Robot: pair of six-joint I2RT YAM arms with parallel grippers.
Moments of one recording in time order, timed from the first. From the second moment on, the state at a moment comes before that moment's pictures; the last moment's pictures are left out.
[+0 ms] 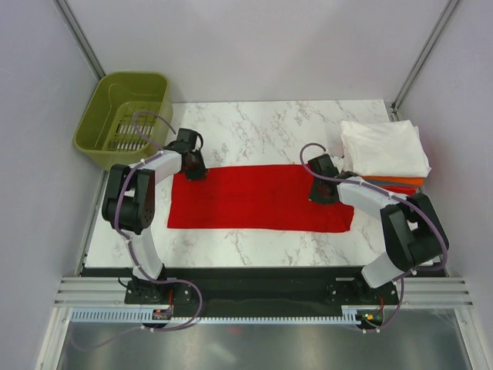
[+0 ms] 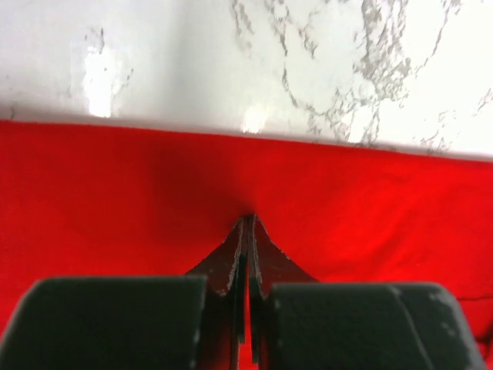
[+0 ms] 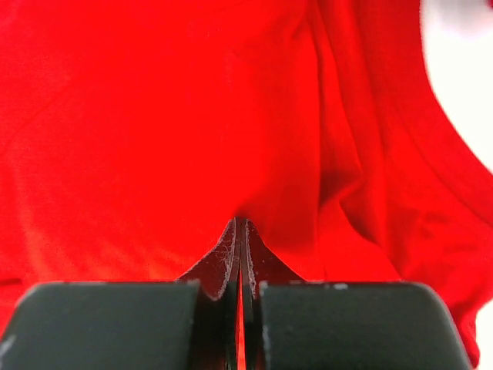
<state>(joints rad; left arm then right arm) -0.21 1.88 1.20 -0.37 0.02 -0.49 0.39 1.54 0.85 -0.39 0.24 0.67</state>
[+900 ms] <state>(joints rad) -0.32 1.53 0.73 -0.20 0.09 -0.63 0.26 2.43 1.97 -0.39 0.05 0.62</state>
